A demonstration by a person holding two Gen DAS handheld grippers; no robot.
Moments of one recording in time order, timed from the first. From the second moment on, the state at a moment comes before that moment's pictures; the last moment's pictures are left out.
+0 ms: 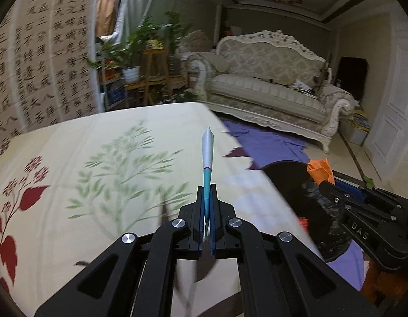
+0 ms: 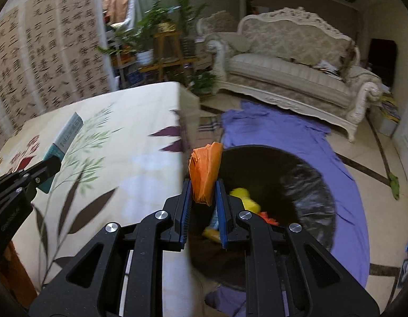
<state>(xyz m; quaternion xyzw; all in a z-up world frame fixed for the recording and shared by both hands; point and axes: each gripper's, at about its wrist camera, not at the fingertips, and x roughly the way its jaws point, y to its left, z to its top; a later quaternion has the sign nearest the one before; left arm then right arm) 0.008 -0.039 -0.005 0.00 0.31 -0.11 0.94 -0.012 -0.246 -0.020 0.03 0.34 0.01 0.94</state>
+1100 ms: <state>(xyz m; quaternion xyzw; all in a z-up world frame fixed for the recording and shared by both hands) 0.053 -0.158 -0.025 0.06 0.33 -0.17 0.93 0.012 -0.337 -0.043 0.07 0.33 -0.07 0.94</state>
